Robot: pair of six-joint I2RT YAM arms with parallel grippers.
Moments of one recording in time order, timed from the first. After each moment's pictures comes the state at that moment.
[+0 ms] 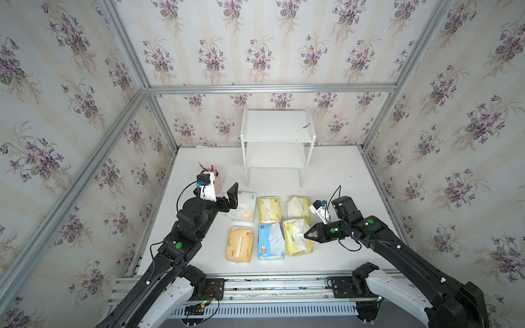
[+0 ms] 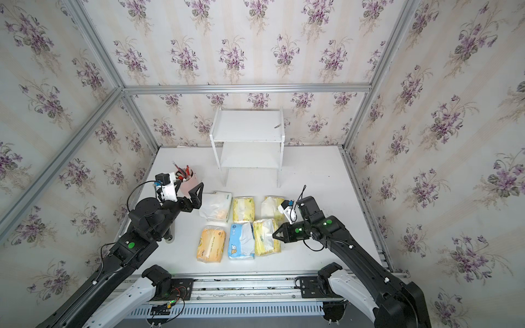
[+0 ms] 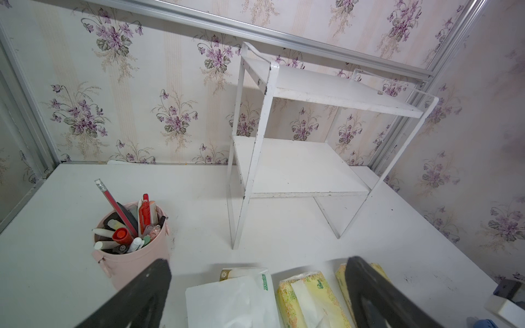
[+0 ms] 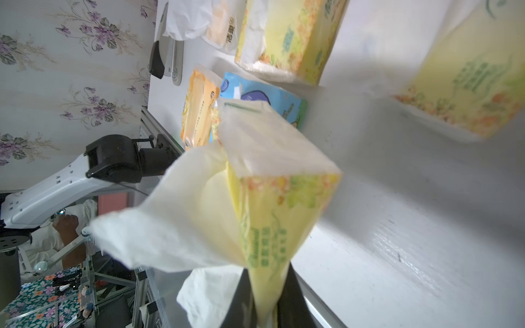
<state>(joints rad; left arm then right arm) -0.49 0.66 0.66 -0.12 -0.22 -0.26 0.47 0.94 0.60 -0.70 -0.68 0.36</state>
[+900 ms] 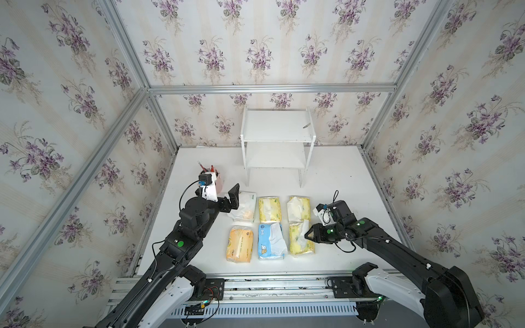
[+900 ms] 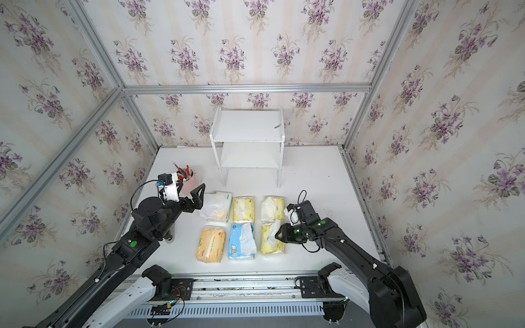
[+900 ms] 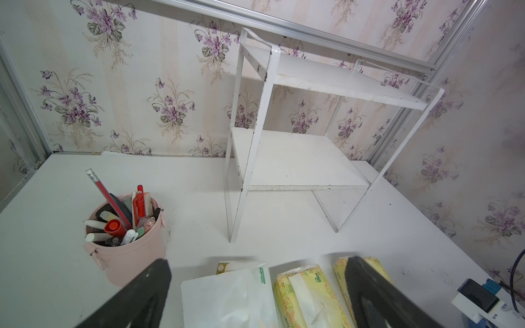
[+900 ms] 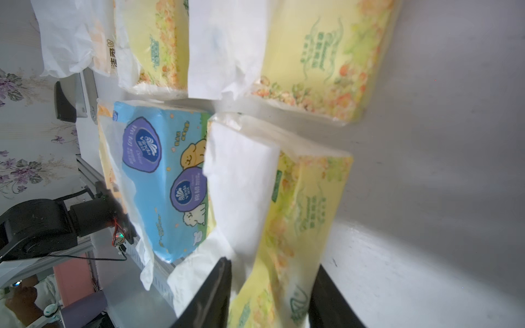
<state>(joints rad) -0.48 0.68 0.65 -0.12 -0.21 -0.28 0.47 1.03 0.51 -0.58 -0.47 0.49</state>
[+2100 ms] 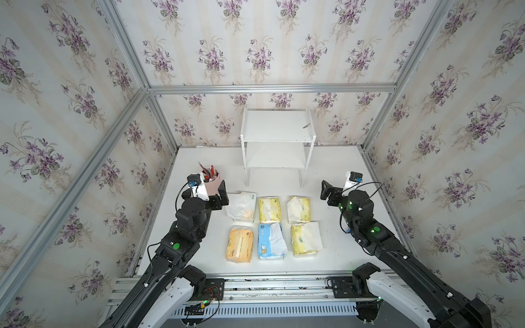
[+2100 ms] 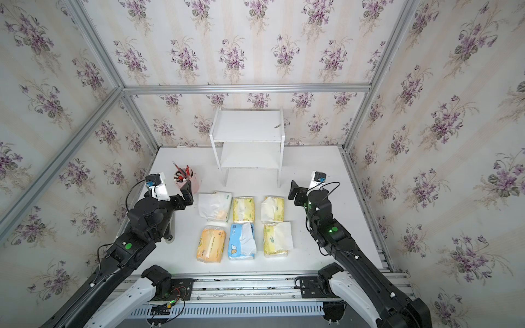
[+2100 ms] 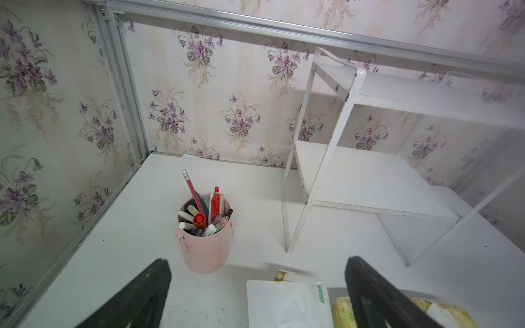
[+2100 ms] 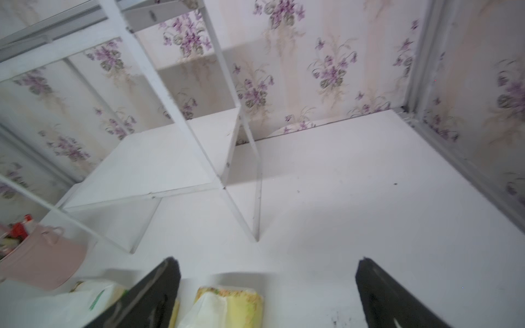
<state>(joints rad) -0.46 0.65 0.67 -0.20 -0.47 -0.24 0.42 0.84 0.53 0.04 0.38 0.36</state>
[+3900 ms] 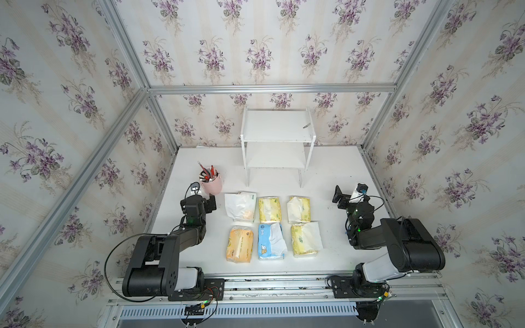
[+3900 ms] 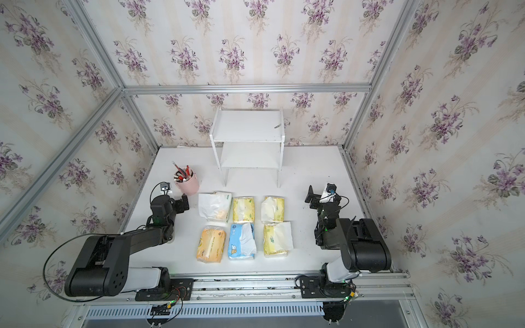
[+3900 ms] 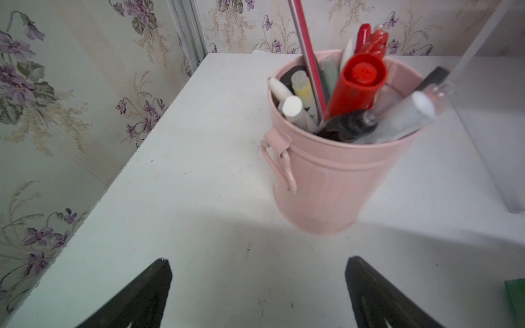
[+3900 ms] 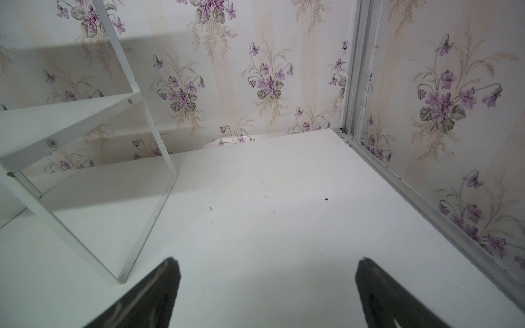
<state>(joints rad) 0.01 1.39 0.32 0.64 -0.24 -0.02 0.01 1.53 0.18 1.23 0.09 0.12</state>
